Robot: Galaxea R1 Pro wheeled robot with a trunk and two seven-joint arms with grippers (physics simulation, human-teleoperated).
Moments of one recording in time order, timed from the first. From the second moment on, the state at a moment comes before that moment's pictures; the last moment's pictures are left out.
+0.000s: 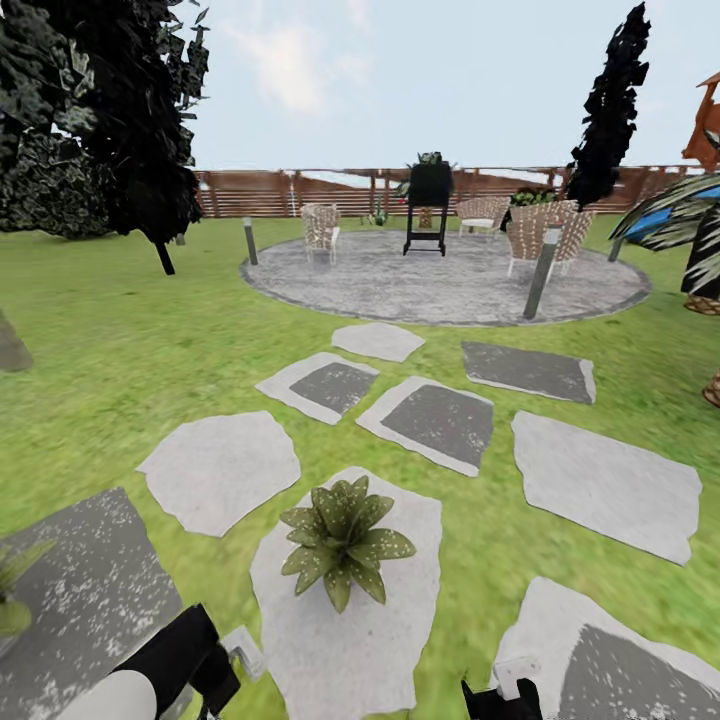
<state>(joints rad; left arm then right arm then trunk) -0.58 0.05 0.01 -0.37 -0.89 0.46 -0.66 -0.43 -0.04 0.11 -0.09 0.03 -0.39 0.02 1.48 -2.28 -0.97</state>
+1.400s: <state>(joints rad) -0.58 0.05 0.02 -0.37 -0.81 0.26 -0.66 -0.43 -0.04 0.16 -0.11 0.05 -0.38 0.03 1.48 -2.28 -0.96</state>
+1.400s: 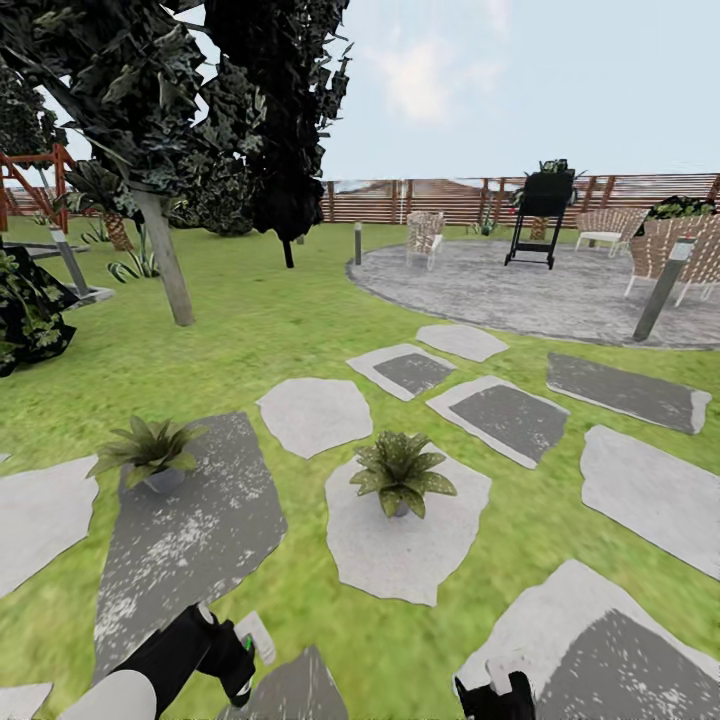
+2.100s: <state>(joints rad) -0.60 0.09 0.02 -0.36 -0.89 0.06 -0.95 -0.46 -0.02 0.30 -0.57 0.35 -0.22 0.71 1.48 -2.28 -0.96</state>
